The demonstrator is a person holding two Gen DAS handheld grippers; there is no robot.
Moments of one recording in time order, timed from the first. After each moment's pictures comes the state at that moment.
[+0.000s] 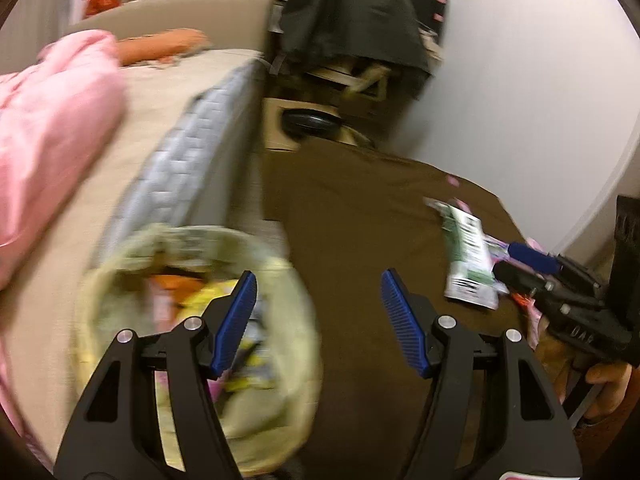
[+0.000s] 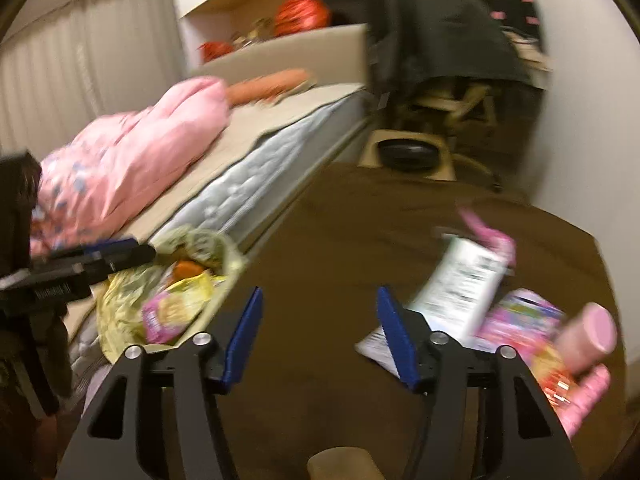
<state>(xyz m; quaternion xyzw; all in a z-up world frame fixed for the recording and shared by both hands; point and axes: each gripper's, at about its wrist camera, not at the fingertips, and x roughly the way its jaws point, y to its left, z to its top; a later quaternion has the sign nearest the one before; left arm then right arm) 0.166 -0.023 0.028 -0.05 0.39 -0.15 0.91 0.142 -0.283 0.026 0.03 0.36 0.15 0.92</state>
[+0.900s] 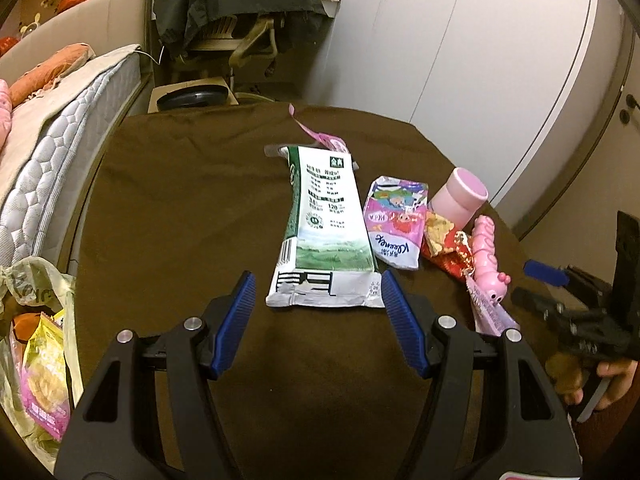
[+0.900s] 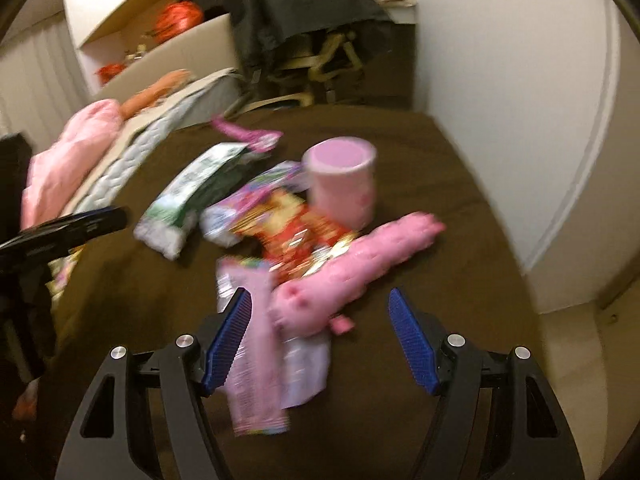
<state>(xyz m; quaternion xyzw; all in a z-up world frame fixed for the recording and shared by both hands) 0.178 -0.199 -0.018 0.02 0.42 -0.27 0.87 0.069 -0.454 -0.045 0.08 0.41 0.04 0.91</state>
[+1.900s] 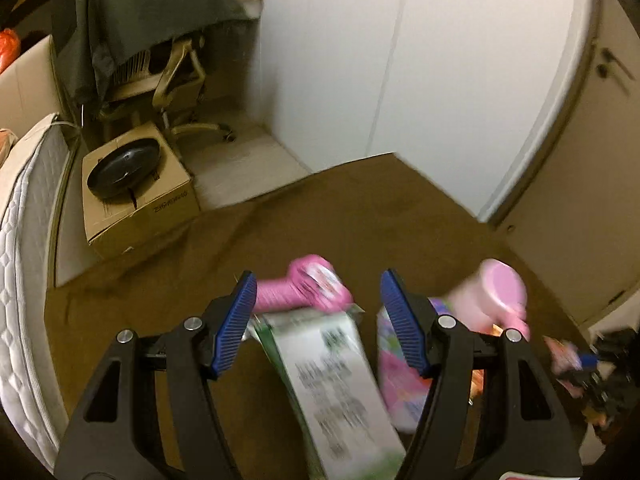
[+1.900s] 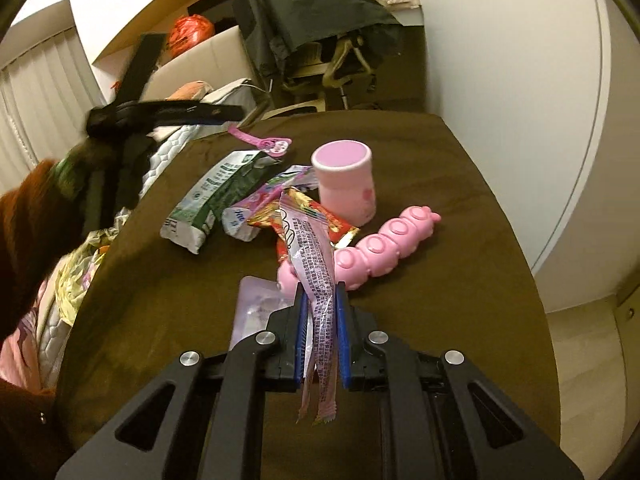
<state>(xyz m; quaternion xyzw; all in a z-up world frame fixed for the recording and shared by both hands) 0.336 -0.297 0.004 0.12 0.41 -0.36 0.83 0.050 -0.480 -0.034 0.11 0.39 0.05 0.91</state>
